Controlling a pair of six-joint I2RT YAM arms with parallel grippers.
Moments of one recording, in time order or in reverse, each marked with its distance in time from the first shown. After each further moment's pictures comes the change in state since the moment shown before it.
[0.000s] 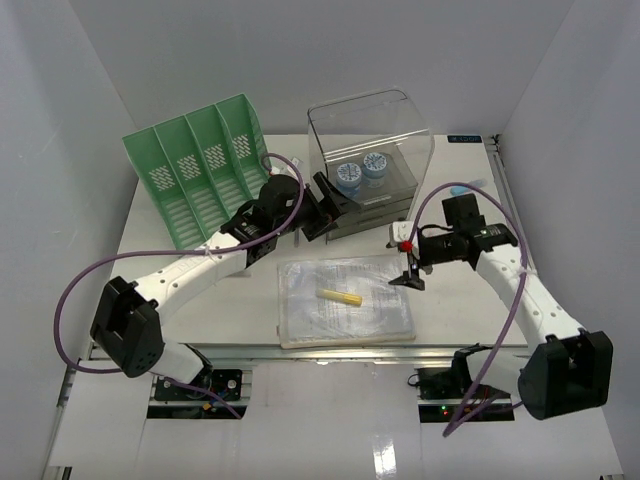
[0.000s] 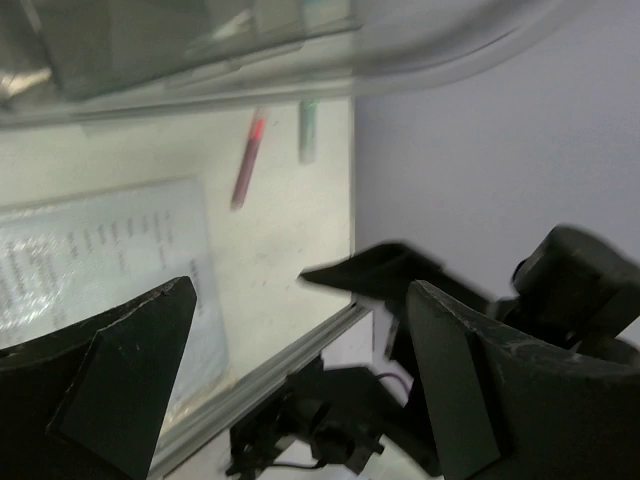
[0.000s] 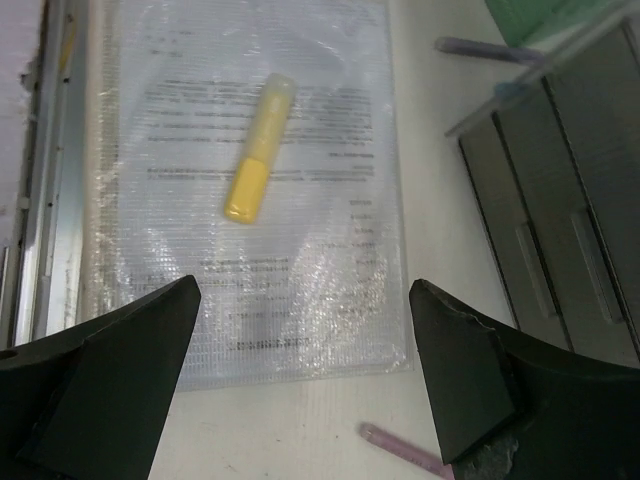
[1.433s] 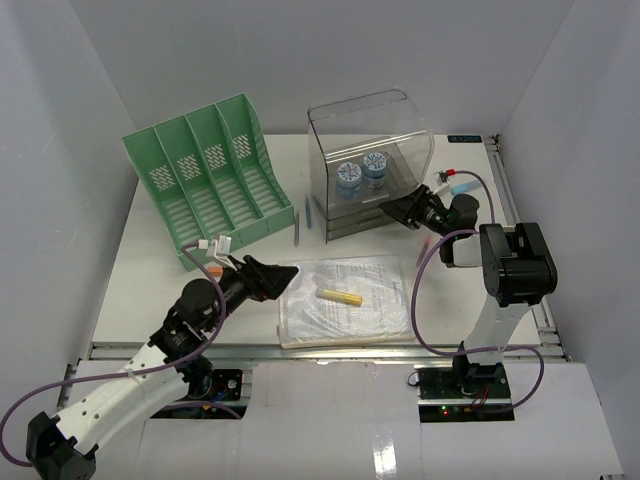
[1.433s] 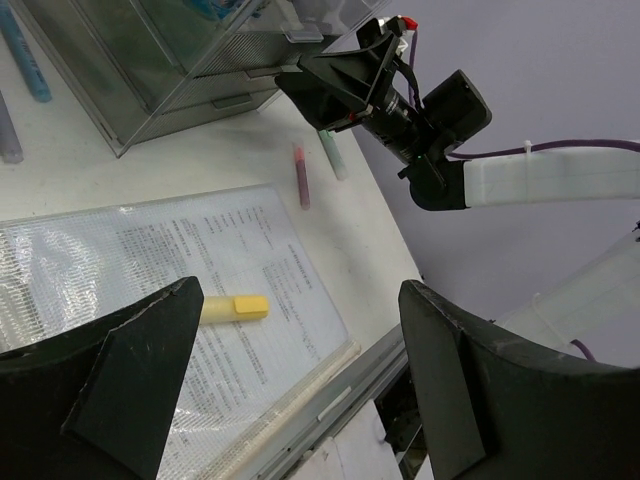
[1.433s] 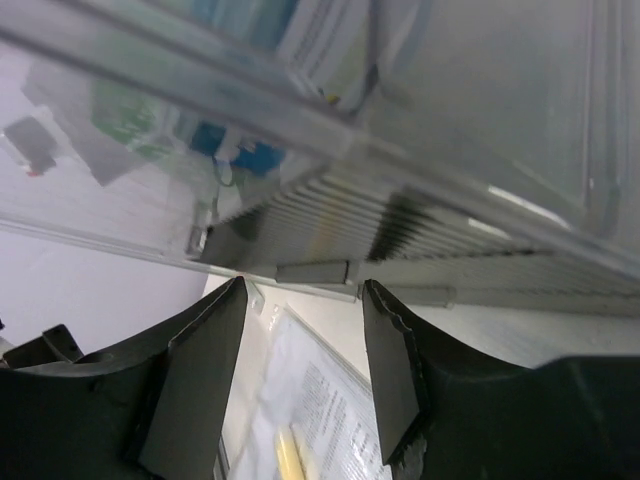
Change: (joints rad) left arm -0.011 -0.961 -0.841 0.229 -0.144 0.303; right arm -0.200 0.689 -0.218 1.894 0.142 2.226
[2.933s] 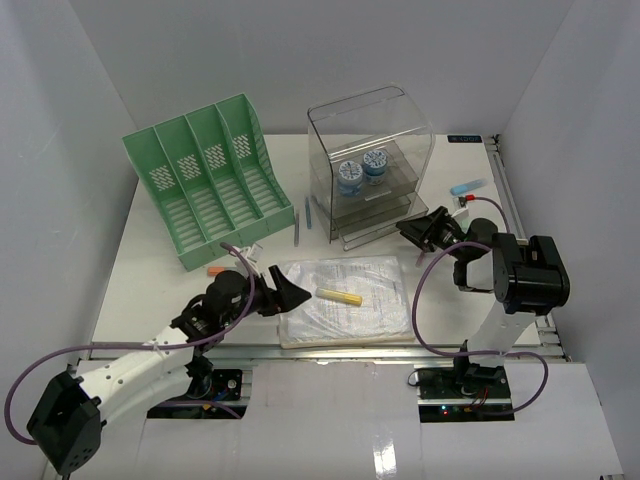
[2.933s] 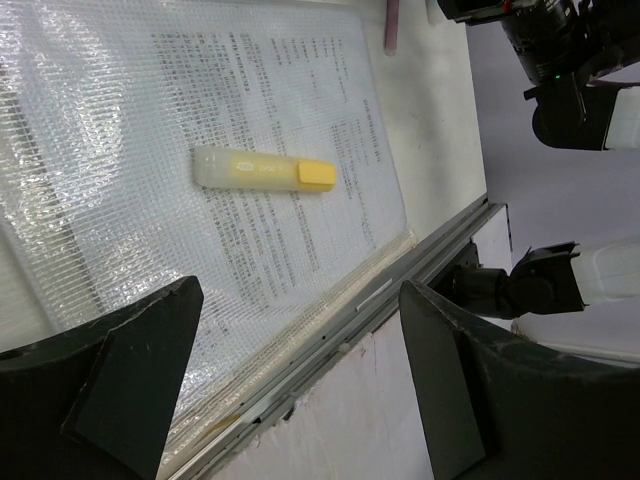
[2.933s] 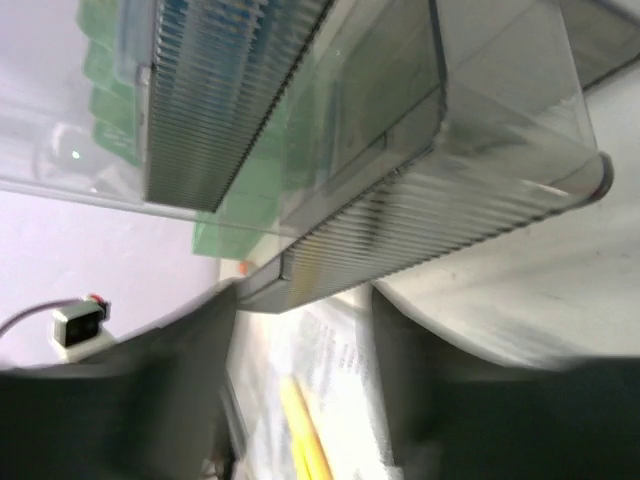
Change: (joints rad) left arm 0.000 0.281 -0.032 -0.043 0.176 -0.083; right arm -0.128 -0.072 -0.236 0.084 -0.059 0.029
